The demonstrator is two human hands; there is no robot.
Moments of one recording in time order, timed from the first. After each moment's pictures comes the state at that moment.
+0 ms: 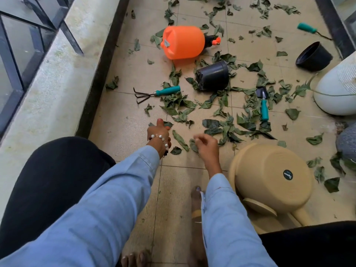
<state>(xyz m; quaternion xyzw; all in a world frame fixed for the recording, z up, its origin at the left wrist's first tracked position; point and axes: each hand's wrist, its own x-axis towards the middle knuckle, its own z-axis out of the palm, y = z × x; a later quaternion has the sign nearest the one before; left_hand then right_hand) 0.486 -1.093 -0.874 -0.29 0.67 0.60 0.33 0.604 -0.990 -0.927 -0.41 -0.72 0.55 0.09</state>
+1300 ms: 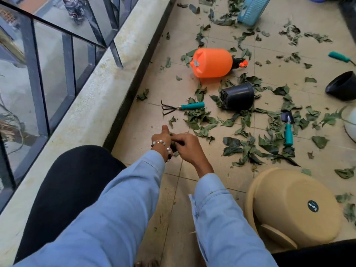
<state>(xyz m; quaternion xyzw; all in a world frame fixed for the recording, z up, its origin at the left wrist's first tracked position) 0.458 -1.144 -0.849 -0.33 0.63 0.63 0.30 0.514 -1.067 -0.874 -0.13 -0.85 0.51 0.00</state>
